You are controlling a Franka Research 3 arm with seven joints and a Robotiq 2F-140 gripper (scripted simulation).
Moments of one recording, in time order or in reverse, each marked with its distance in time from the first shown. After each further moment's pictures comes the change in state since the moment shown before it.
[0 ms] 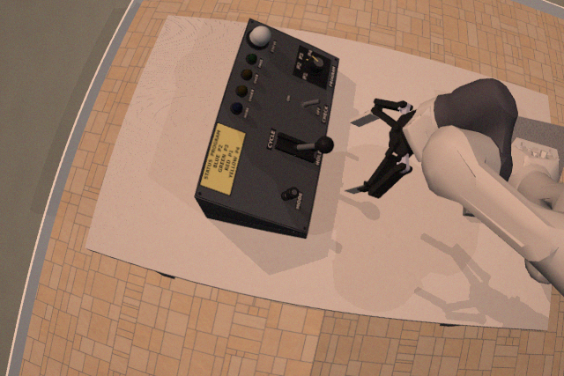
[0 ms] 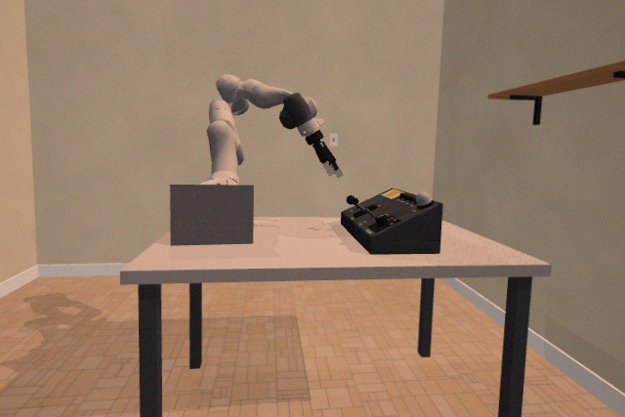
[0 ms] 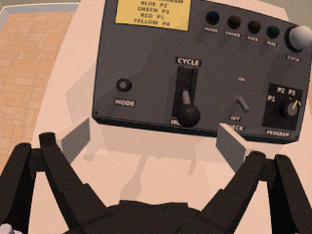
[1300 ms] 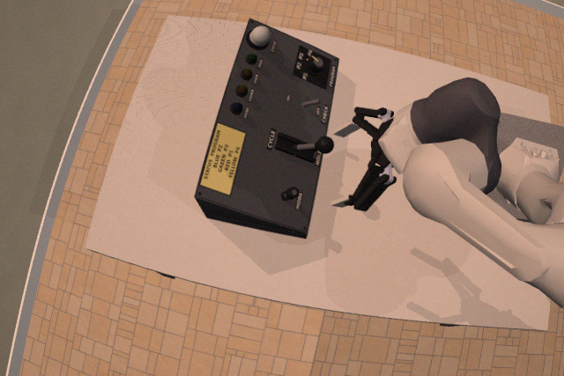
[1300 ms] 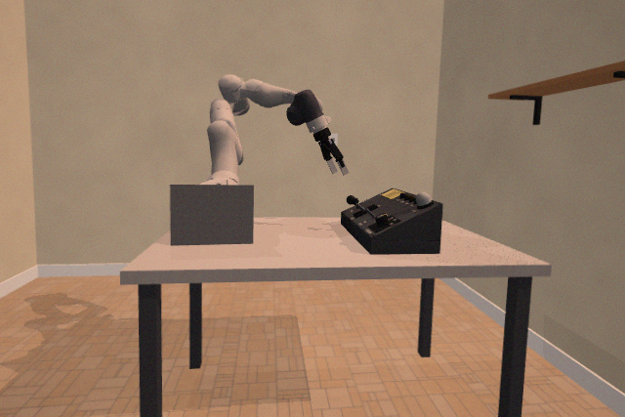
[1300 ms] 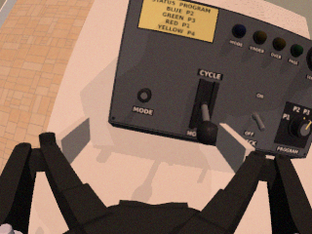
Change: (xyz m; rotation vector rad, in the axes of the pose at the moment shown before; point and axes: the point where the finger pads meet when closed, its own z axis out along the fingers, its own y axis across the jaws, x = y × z) arm 0.029 -0.034 0.007 0.032 -0.070 -0.067
